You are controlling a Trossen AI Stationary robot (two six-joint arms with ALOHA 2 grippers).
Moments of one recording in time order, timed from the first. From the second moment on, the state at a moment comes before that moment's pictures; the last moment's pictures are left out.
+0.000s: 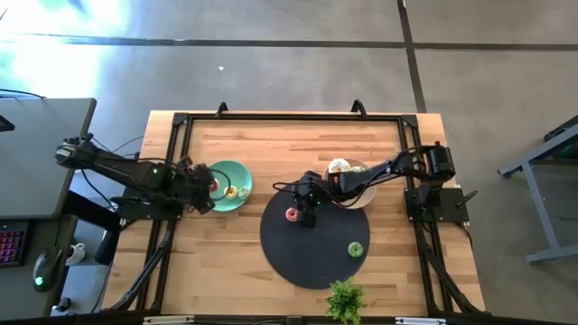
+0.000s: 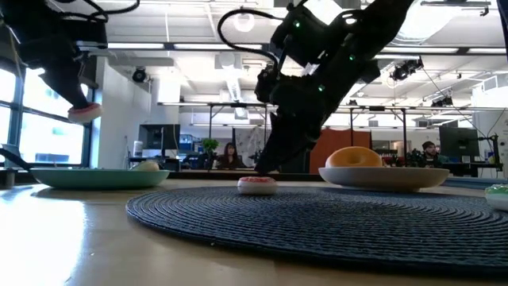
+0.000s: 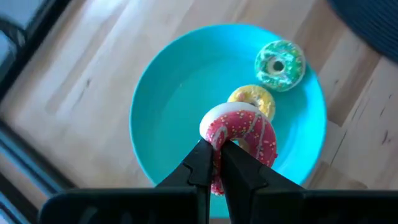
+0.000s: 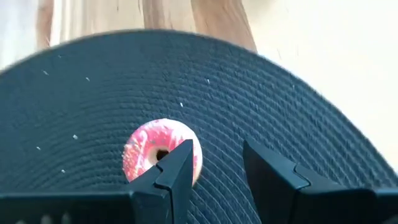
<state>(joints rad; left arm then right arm) -0.30 0.84 0.69 -1.11 -0.54 -0.73 0.02 1.87 1.02 0.01 0.02 0.23</state>
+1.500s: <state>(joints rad) -0.20 0.98 0.40 -0.65 -0.35 -0.68 0.02 1.88 1.02 0.02 -0.01 0.20</state>
